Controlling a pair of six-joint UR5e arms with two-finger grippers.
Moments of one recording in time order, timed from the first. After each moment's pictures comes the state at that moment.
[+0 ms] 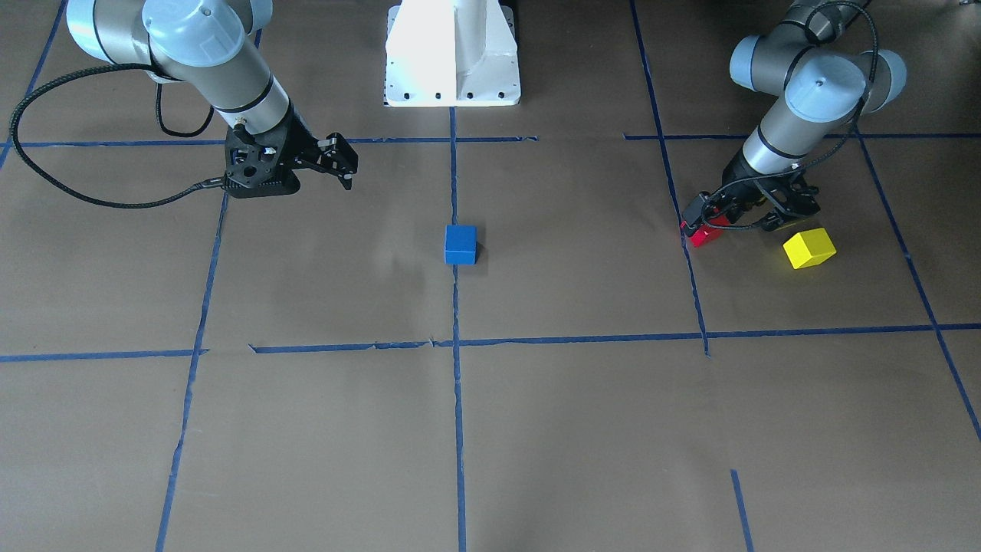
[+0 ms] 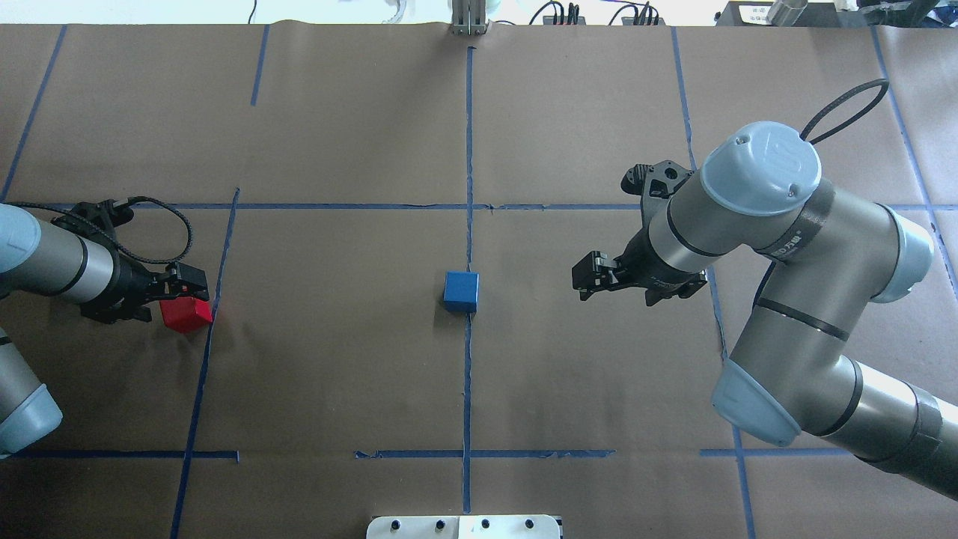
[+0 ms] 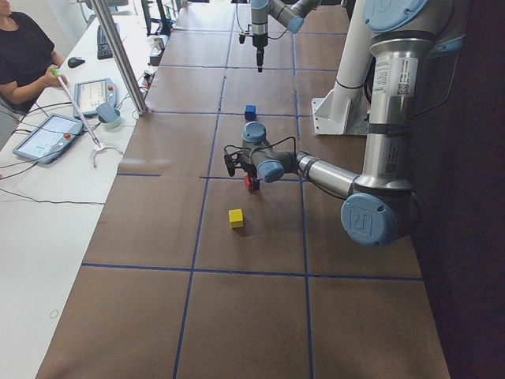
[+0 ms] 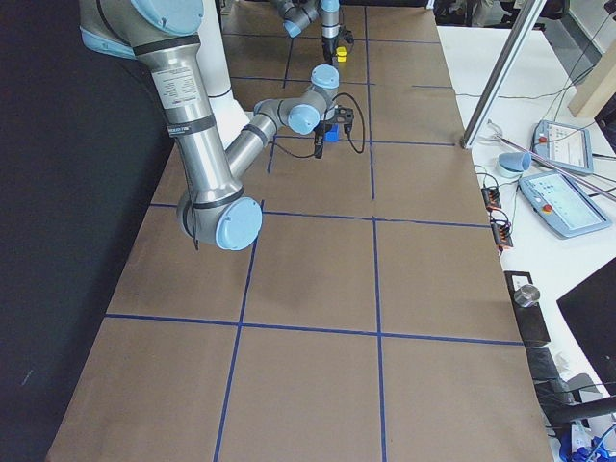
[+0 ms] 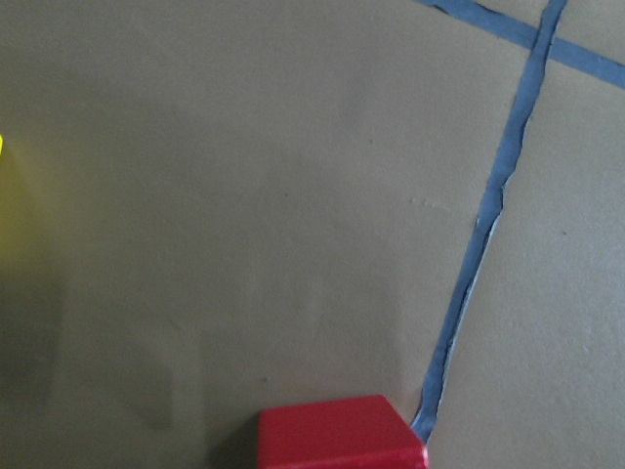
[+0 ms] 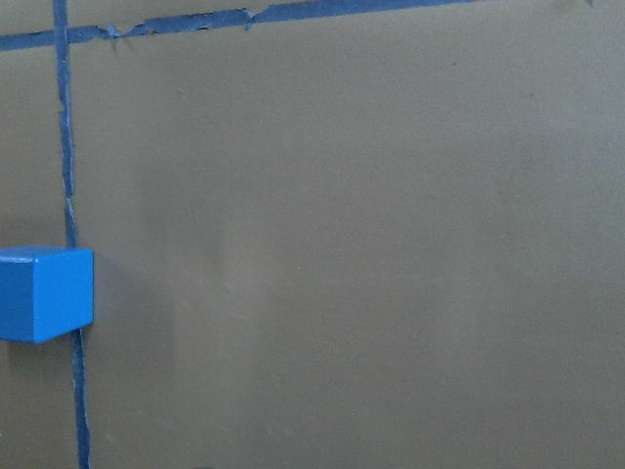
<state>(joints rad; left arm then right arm) -0.72 -1.62 -1.75 -2.14 -2.03 -1.42 0.63 -1.20 1.95 -1.52 2.09 1.19</state>
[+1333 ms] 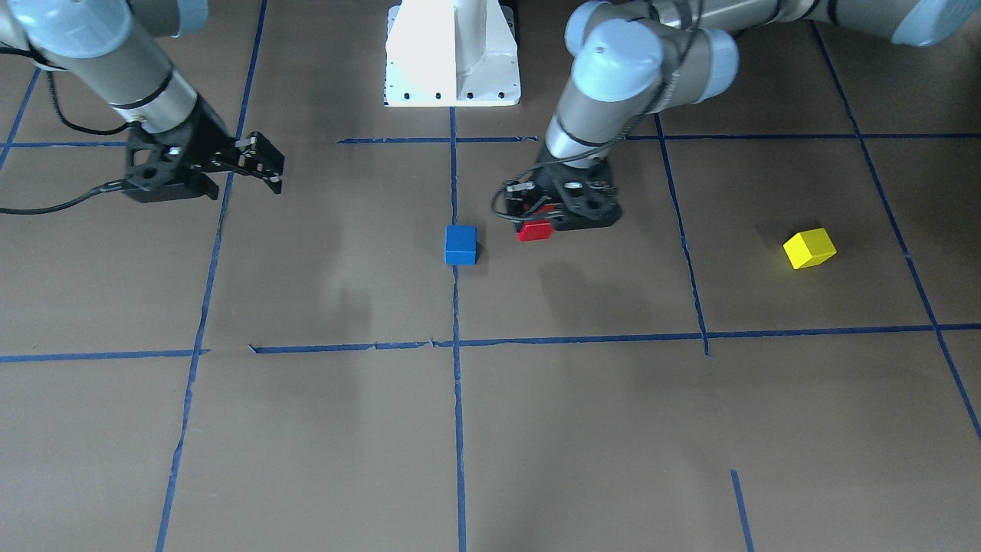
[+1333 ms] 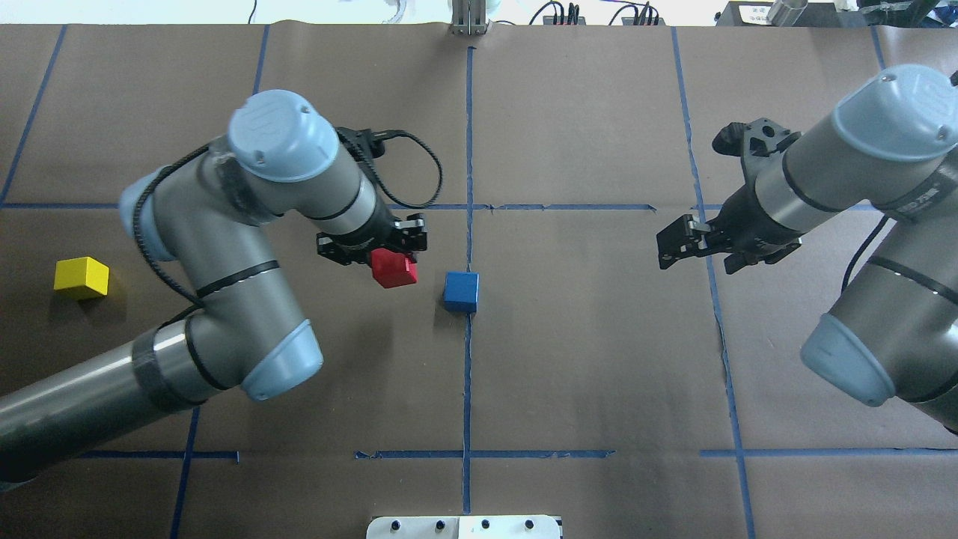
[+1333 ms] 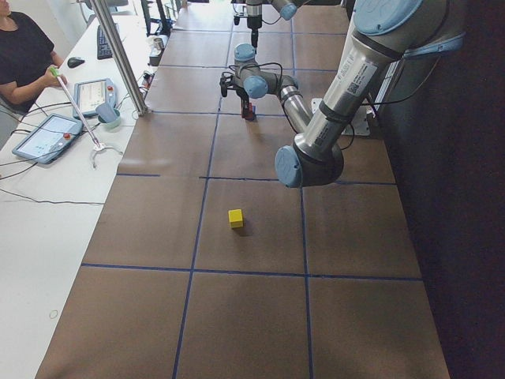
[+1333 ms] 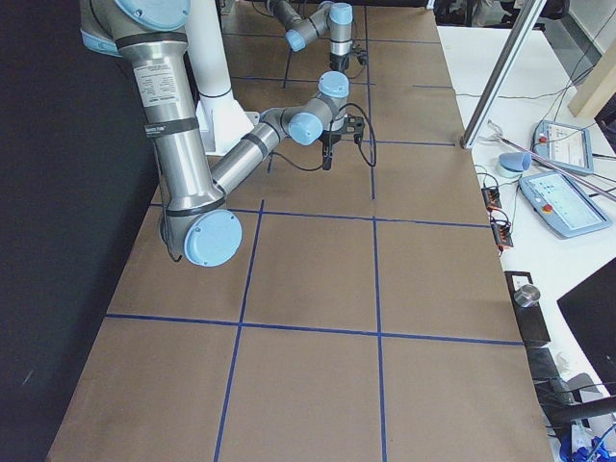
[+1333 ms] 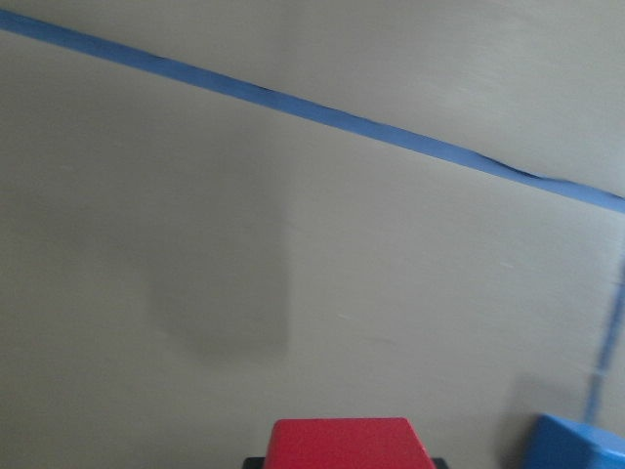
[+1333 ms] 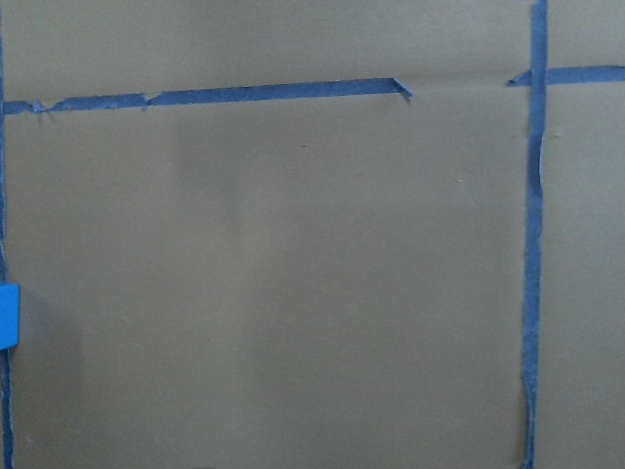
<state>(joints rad) -0.60 -2.29 -1.65 -1.65 -2.00 -1.29 0.83 -1.35 2.03 -1.53 2.23 0.99</state>
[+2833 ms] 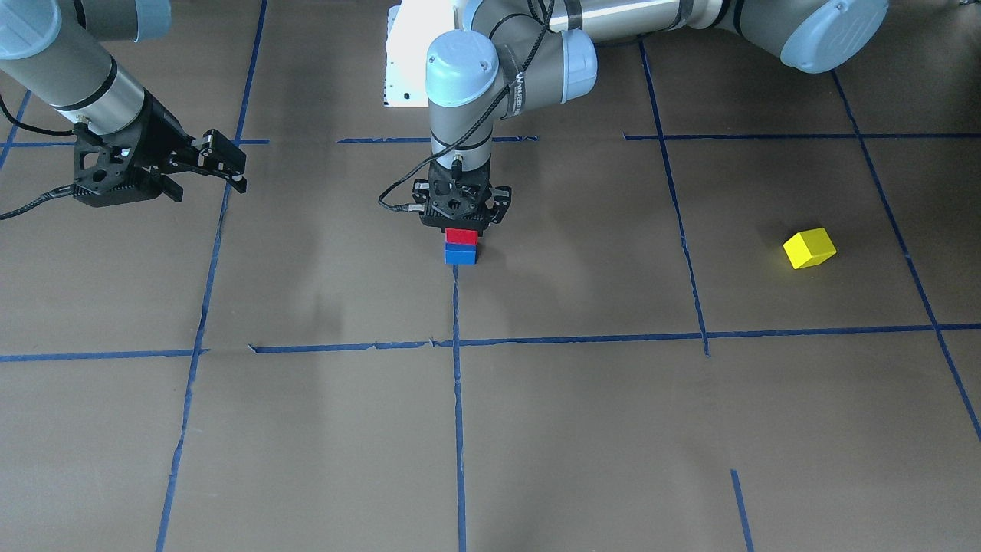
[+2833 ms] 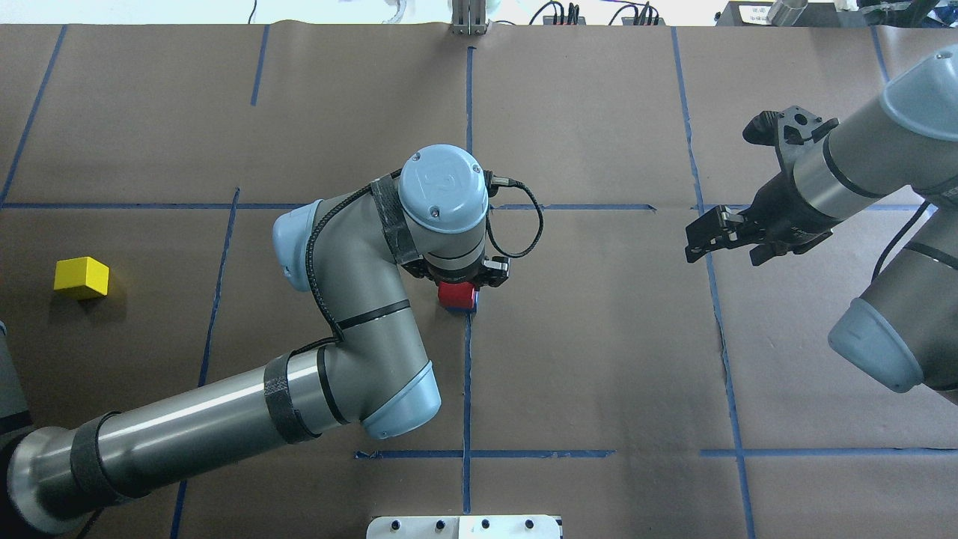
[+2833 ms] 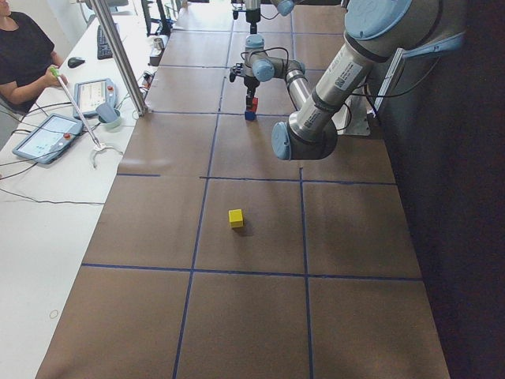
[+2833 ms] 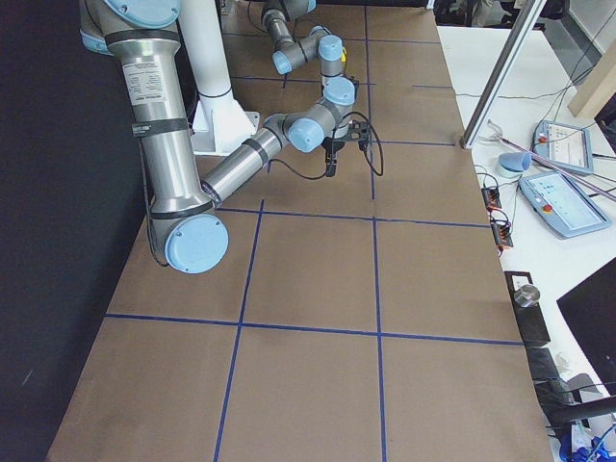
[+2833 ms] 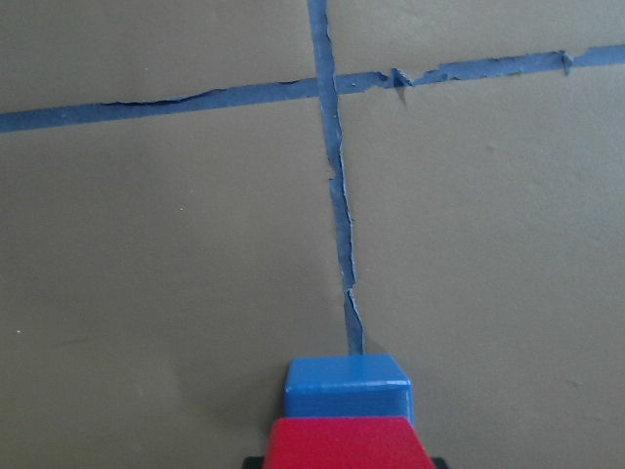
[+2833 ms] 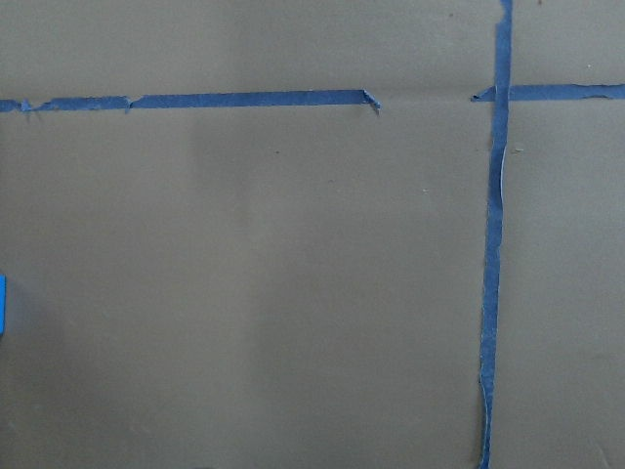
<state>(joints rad) -0.48 -2.46 -1.49 -1.54 -1.83 -1.10 0.86 -1.37 2.03 -1.52 2.26 0.94</state>
